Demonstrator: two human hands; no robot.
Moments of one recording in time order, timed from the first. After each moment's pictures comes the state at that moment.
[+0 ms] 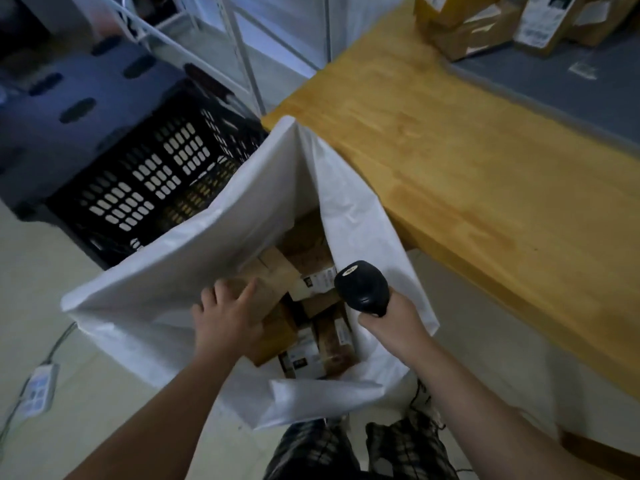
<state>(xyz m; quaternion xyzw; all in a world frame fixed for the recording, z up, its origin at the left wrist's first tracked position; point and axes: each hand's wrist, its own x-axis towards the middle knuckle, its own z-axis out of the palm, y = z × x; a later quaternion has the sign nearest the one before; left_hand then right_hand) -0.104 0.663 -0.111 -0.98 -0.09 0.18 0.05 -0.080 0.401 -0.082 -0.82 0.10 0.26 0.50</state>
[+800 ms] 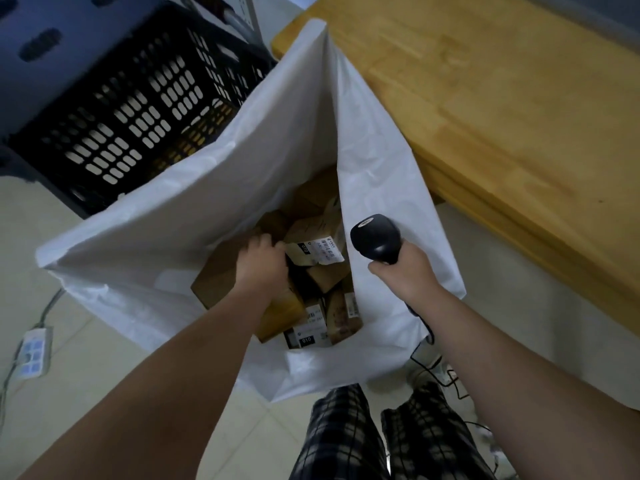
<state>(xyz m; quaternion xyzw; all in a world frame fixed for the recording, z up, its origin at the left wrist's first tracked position) -0.058 0.667 -0.181 -0.96 -0.02 0.26 0.03 -0.063 0.438 -0.138 -0.84 0.15 0.24 0.46</state>
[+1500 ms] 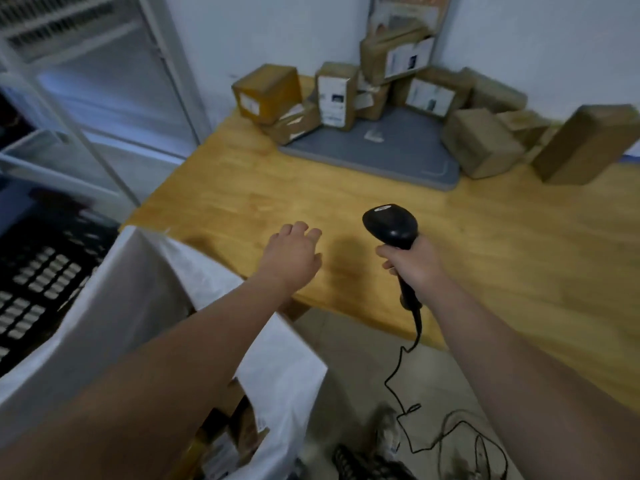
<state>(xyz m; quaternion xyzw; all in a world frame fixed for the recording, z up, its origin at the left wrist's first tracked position) 0.063 0.369 0.002 -0.96 0.28 0.06 -0.03 -0.018 0.186 0.017 -0.77 0.30 0.00 0.56</state>
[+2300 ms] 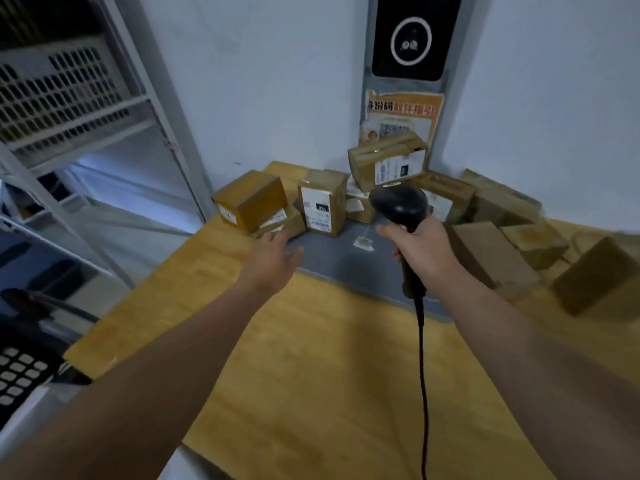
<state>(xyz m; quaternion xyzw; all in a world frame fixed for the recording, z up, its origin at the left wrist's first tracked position) 0.278 0.259 0.068 -0.96 0.14 0.02 -0.24 0.196 0.035 0.116 -0.79 0.16 -0.11 0.58</state>
